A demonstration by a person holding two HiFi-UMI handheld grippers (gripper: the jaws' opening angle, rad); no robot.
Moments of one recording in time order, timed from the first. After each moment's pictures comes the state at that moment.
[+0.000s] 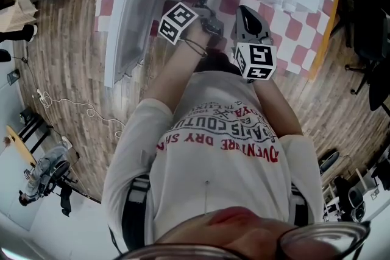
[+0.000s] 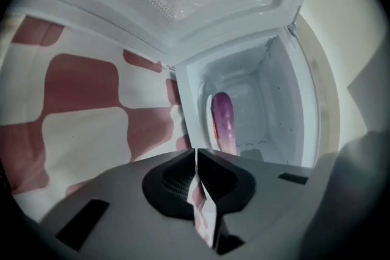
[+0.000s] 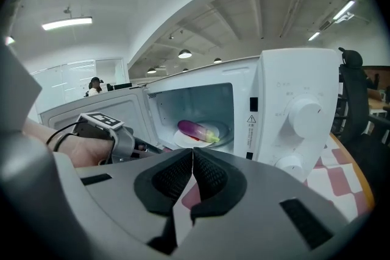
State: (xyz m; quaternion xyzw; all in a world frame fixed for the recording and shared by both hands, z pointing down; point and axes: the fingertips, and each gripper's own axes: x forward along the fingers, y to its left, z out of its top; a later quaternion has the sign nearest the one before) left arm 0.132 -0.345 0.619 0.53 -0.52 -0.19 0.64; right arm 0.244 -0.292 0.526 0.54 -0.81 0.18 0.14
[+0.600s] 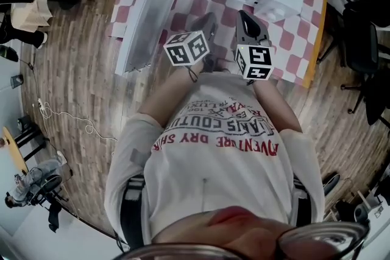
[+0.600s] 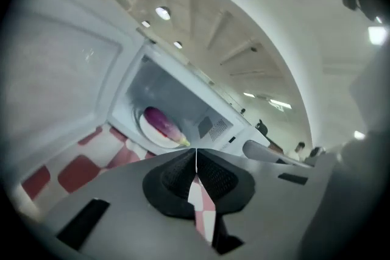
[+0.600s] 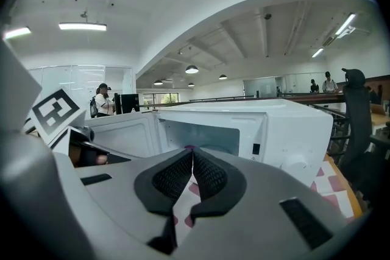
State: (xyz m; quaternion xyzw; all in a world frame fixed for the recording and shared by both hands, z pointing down) left arm 0.156 -0.278 0.504 0.78 -0.47 0.00 0.40; right arm 0.237 -0.278 0.455 0.54 -0.83 0.11 0.10
